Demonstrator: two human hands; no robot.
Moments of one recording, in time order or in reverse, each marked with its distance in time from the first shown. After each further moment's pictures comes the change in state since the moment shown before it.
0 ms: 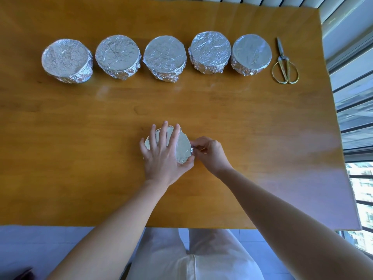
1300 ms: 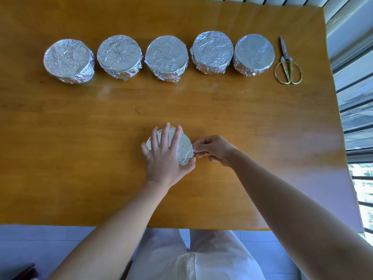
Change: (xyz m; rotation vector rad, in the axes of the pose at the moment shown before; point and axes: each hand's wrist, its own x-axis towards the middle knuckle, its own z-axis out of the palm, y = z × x) left_hand 0.000 -0.002 -0.002 0.010 0.003 0.012; right_hand 0.027 -0.021 -0.029 0.243 -0.324 0.588
